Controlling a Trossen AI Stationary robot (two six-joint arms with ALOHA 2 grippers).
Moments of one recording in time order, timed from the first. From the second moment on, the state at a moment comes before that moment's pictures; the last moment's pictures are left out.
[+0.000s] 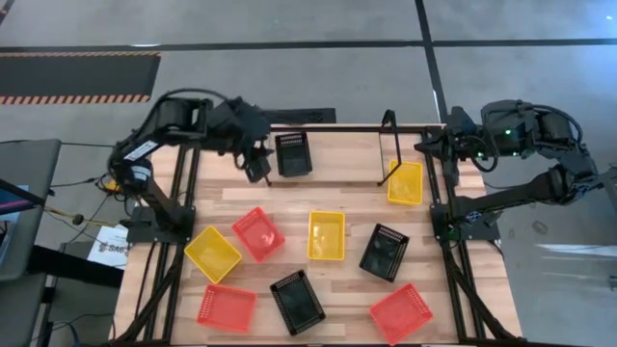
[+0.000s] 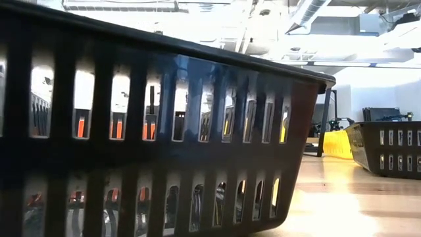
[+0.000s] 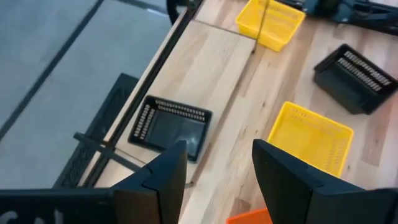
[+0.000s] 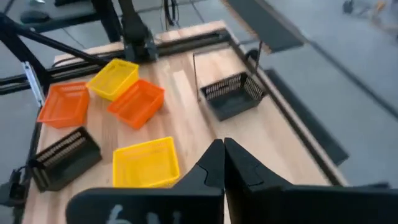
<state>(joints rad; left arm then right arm) 0.08 1.67 2.35 -1.57 -0.31 -0.23 -0.11 0.97 1.66 -1.23 0.16 0.17</state>
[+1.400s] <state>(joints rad) -0.09 1.67 2.35 -1.57 -0.45 -0.08 0.04 1.85 1.66 -1.15 0.02 0.36</state>
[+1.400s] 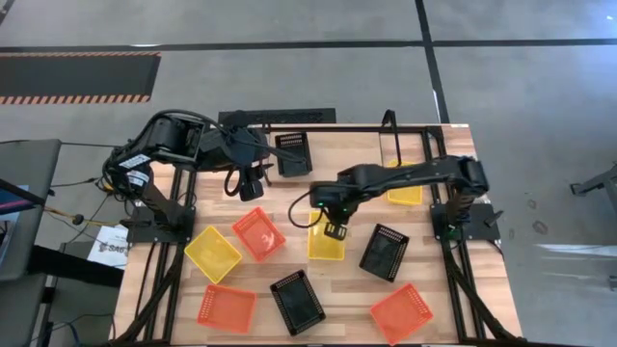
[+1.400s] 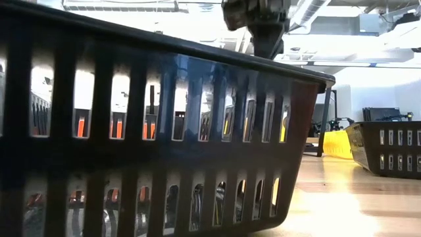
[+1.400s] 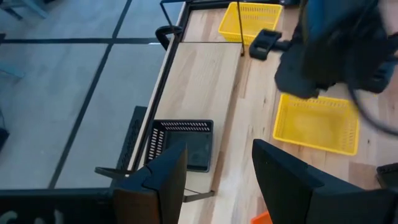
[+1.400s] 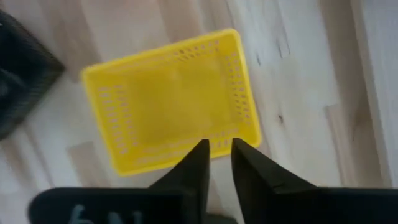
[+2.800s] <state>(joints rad) -0.09 1.67 2.35 -1.57 -0.45 -0.09 -0.05 2.02 1.66 -0.93 -0.03 0.05</state>
